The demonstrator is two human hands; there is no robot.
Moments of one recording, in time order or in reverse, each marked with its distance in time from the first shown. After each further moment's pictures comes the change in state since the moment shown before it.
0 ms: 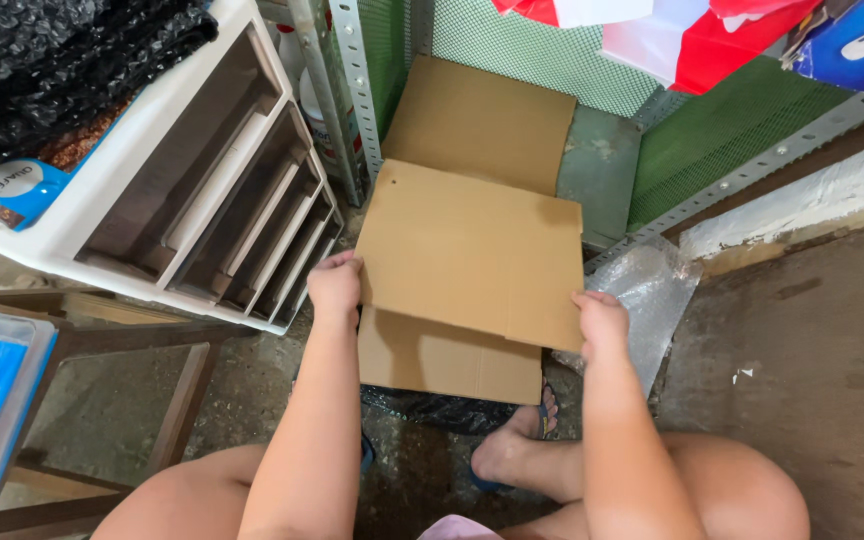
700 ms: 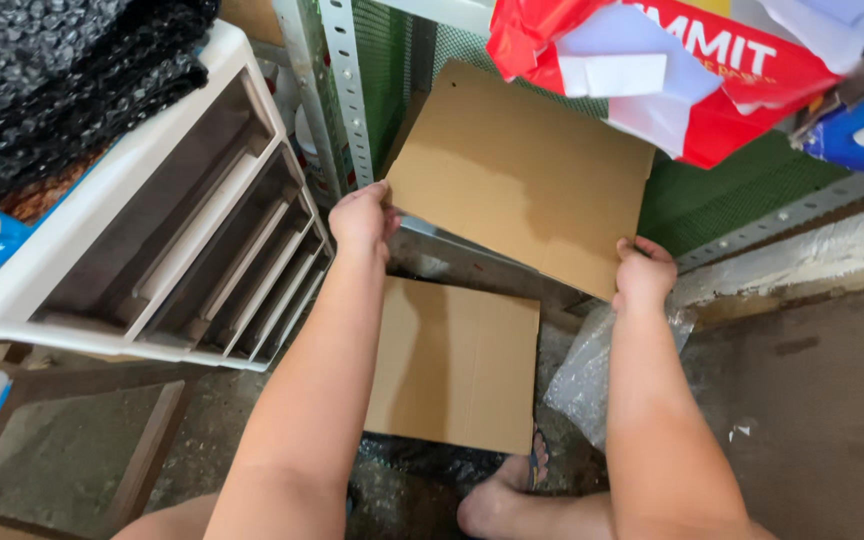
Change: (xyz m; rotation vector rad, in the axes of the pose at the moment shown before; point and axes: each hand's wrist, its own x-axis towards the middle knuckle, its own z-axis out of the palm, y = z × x) left_hand 0.018 0.145 0.087 -0.526 -0.142 -0.071; right_hand 0.116 -0.127 0.022 0.245 0.200 -0.269
